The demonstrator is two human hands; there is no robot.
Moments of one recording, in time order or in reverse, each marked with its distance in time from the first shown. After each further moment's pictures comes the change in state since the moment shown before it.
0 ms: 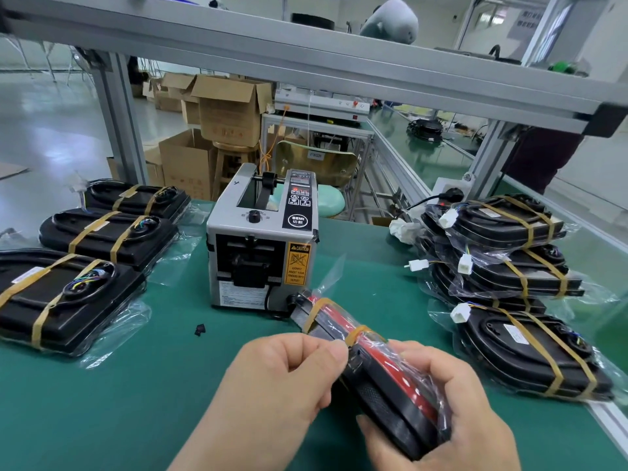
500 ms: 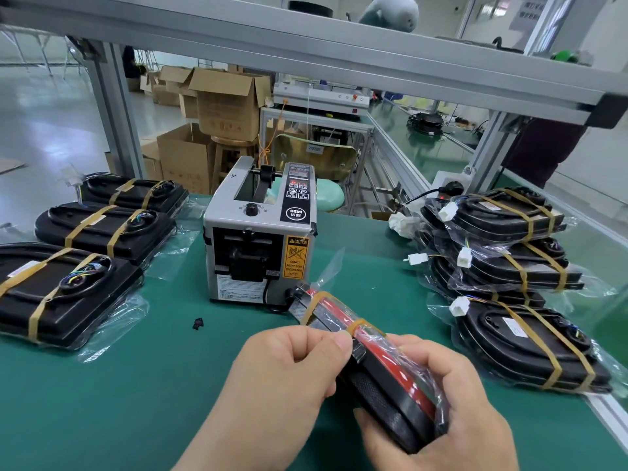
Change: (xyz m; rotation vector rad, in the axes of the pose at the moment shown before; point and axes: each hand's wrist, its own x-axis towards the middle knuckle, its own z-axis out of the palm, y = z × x) left_hand 0.004 -0.005 0.007 0.021 0.006 0.019; right_hand -0.002 0.005 -0.001 -0.025 -0.025 0.005
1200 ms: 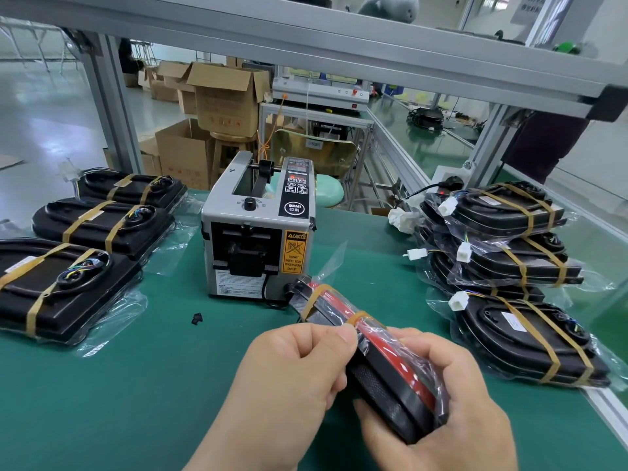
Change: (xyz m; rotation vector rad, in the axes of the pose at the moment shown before) left_hand -0.004 0.004 0.010 -0.181 -0.028 -0.057; right_hand 0.000 -0.004 0.002 -0.043 0.035 0.021
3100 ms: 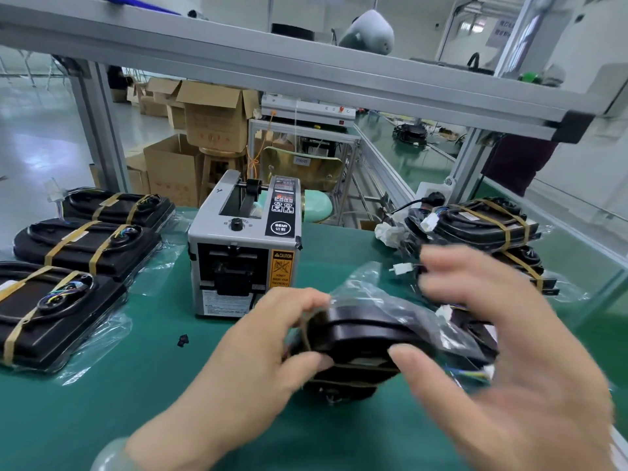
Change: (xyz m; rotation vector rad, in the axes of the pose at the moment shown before) left_hand 0.050 -0.011 -0.039 0.647 -0.174 0.618; right_hand 0.095 -0.033 -0.052 -0.224 -0.512 -0.173
